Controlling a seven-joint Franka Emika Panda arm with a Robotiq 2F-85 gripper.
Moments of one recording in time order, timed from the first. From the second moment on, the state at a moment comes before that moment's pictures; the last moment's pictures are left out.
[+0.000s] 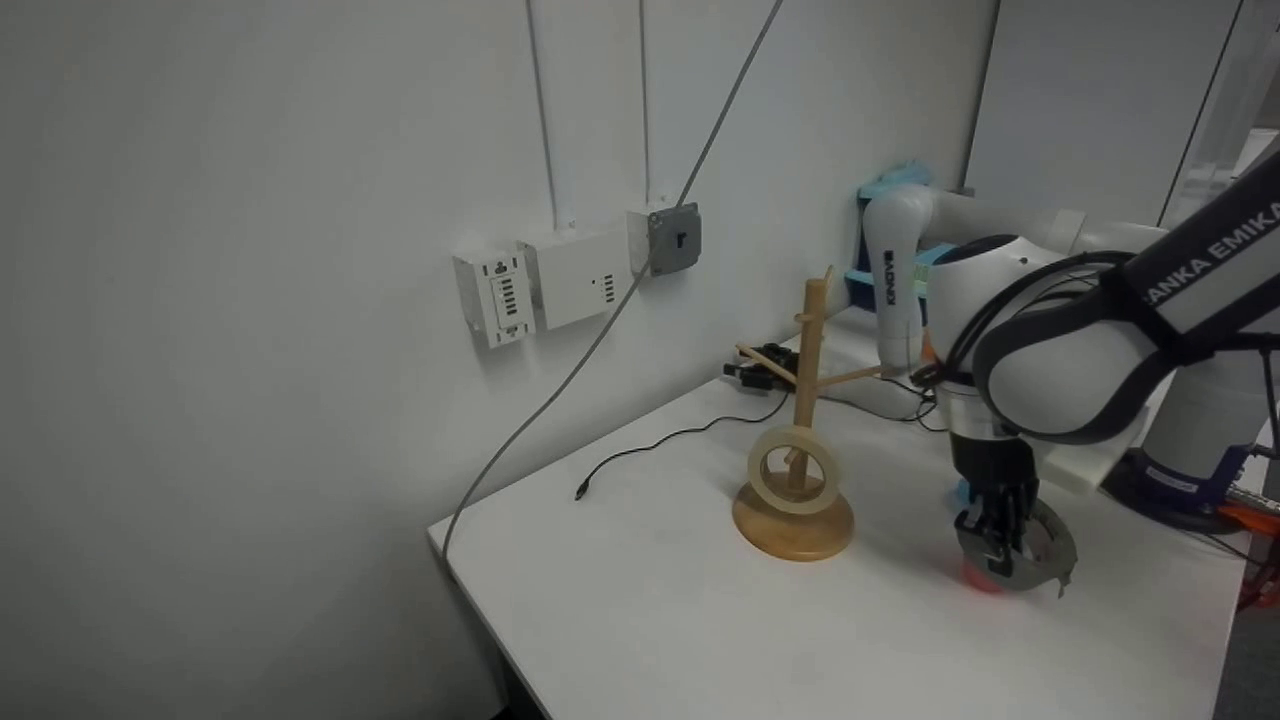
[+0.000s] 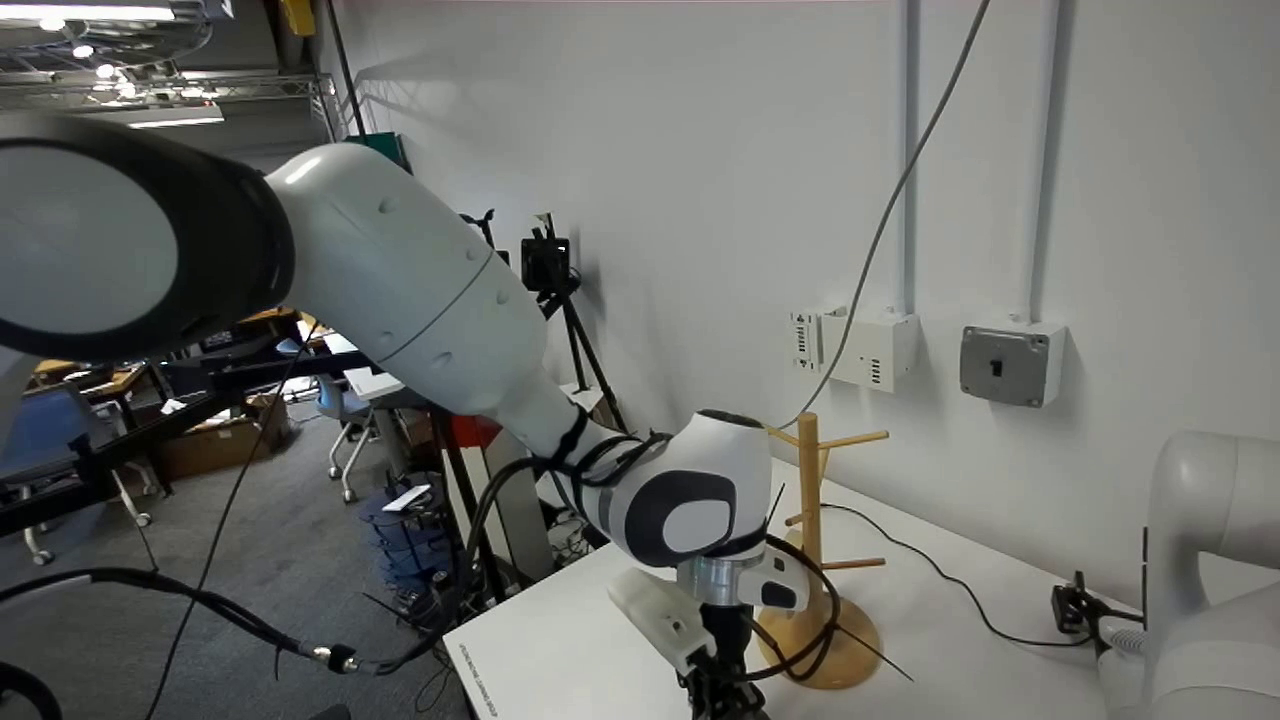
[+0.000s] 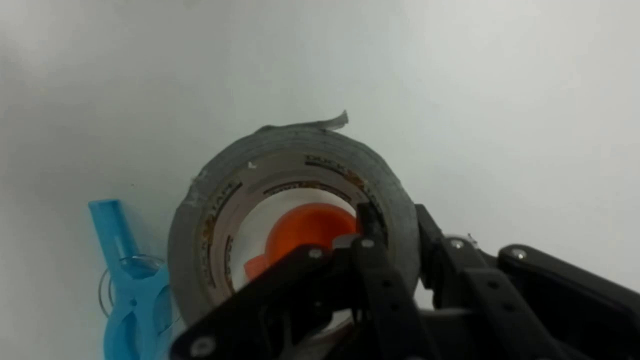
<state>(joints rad) -0.04 0.59 -0.06 -1.99 -0.08 2.32 0.03</state>
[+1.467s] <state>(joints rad) -0.04 0.68 -0.06 -1.90 -0.08 2.32 0.03</state>
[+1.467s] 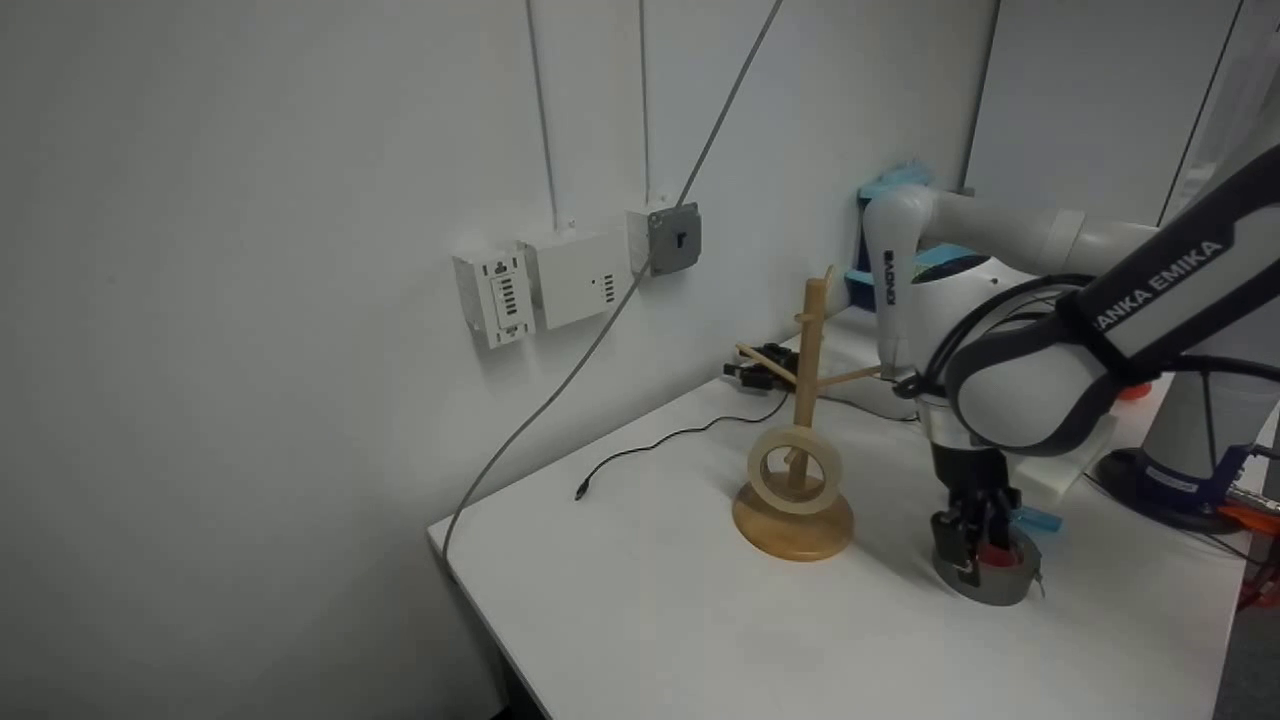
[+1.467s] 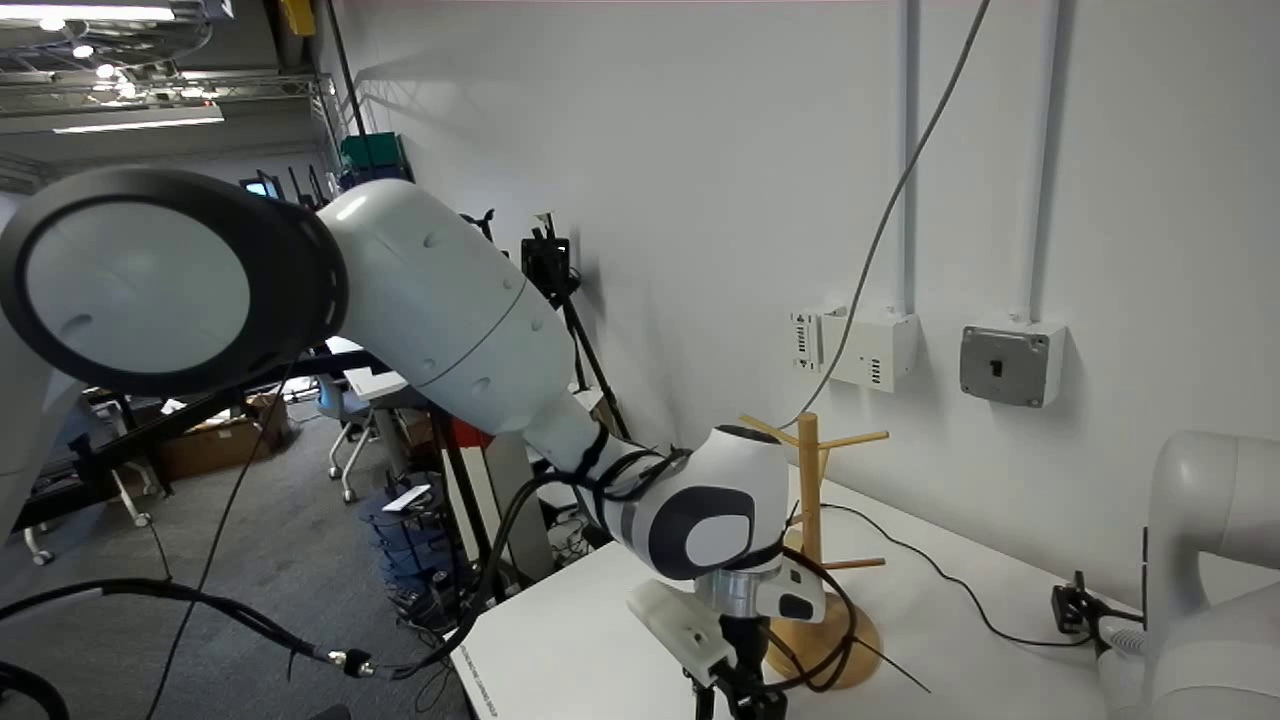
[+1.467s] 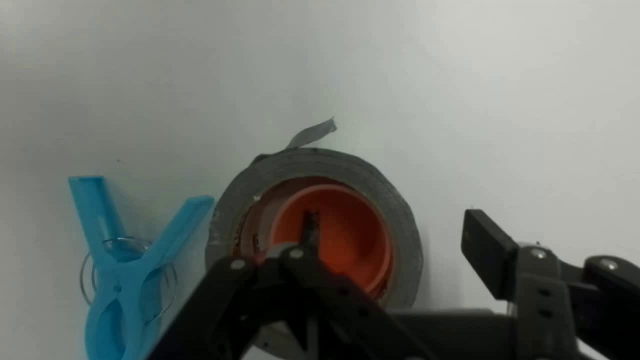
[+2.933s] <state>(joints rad) -0.02 0.54 -0.07 -1.92 -0.09 2.32 0.03</state>
